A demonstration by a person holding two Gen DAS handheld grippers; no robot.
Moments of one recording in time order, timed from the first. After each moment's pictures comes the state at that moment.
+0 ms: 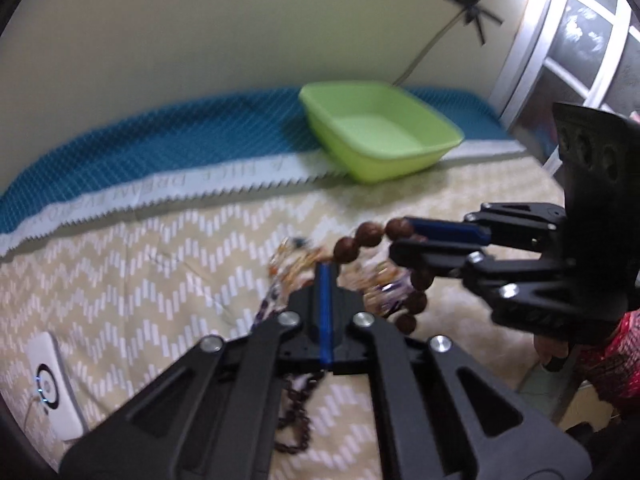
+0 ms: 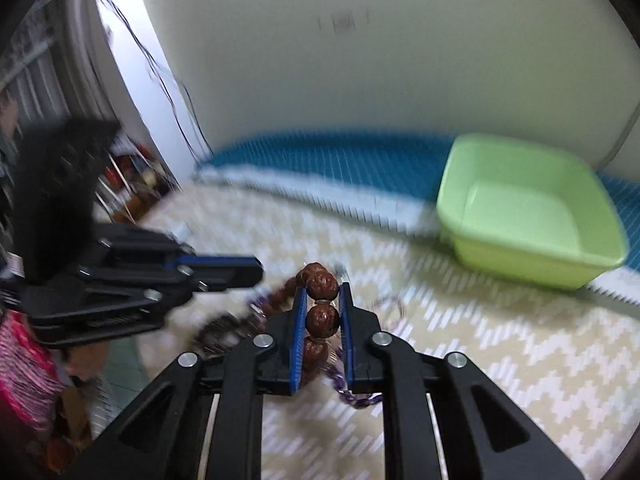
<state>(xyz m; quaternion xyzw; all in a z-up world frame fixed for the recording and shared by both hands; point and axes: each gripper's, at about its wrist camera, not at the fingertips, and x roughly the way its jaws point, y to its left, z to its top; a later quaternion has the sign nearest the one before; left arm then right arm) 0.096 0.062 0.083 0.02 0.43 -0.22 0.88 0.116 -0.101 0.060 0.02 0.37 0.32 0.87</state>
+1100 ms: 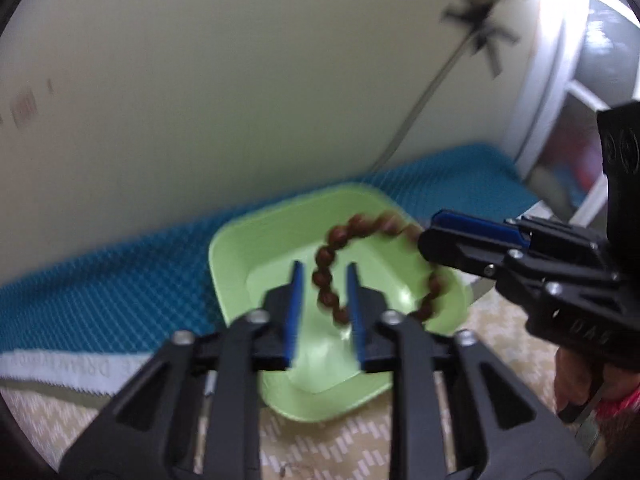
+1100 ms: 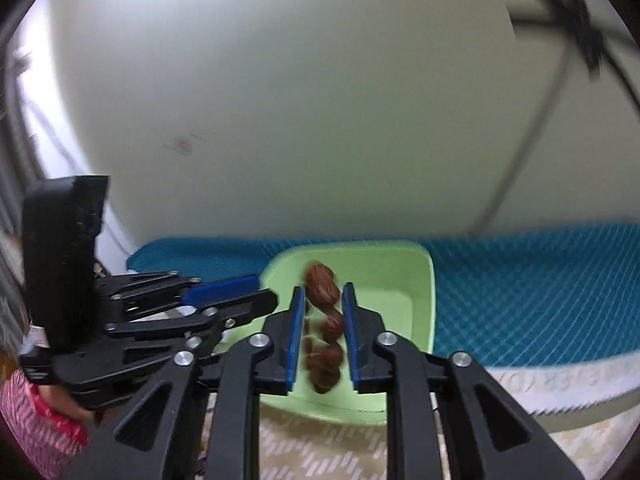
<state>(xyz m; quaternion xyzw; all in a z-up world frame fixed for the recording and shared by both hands) 0.251 -0.077 0.092 0.05 0.41 -0.20 0.89 0.255 -0.238 0.076 0.10 0.36 0.20 0.90</state>
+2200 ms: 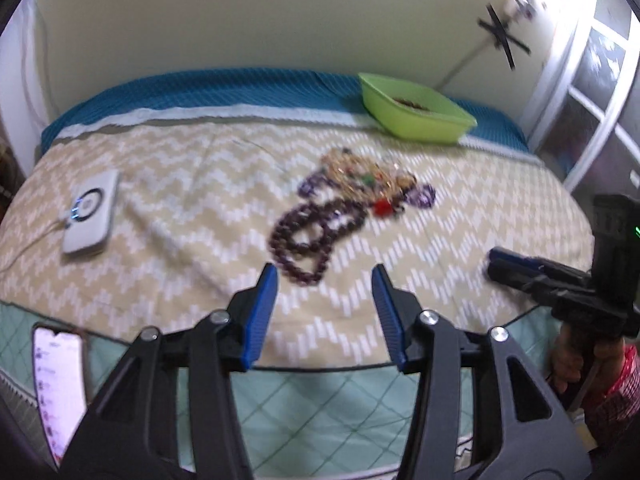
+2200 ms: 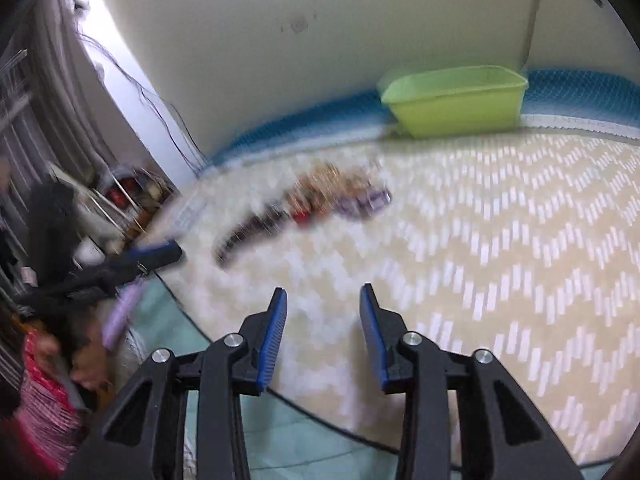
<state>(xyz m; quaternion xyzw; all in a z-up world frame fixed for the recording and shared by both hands) -0.029 0.101 0.039 -0.03 0.41 -0.12 0.90 0.021 -0.138 -0.005 0.12 0.42 0.28 0.85</state>
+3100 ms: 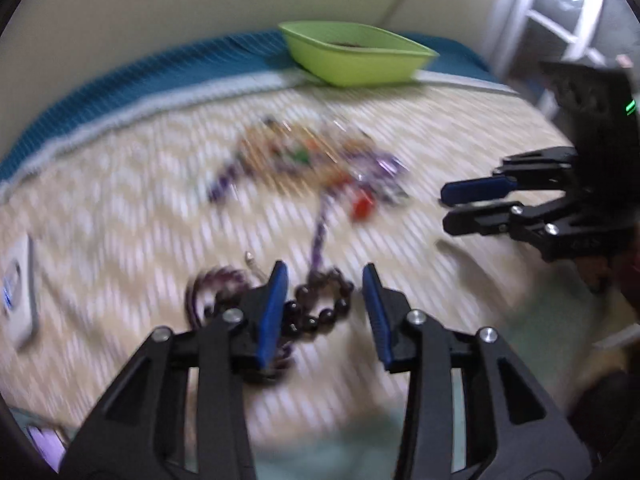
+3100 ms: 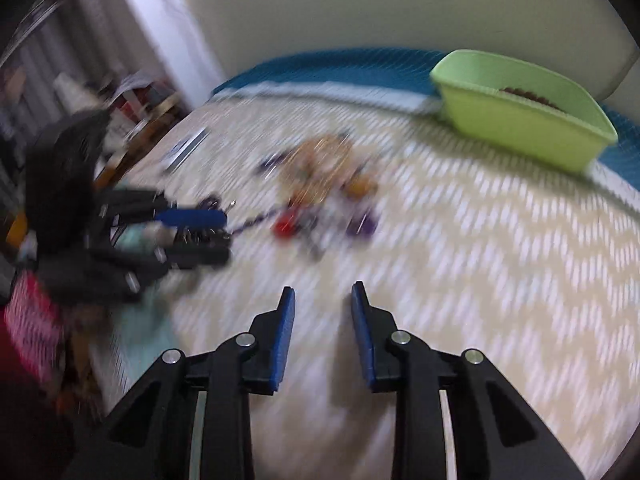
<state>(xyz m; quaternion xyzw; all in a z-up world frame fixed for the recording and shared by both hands) 0.006 0.066 0.014 0.04 0.47 -0.23 0.85 0.069 -0.124 0.010 -0.04 0.48 0.36 0.80</state>
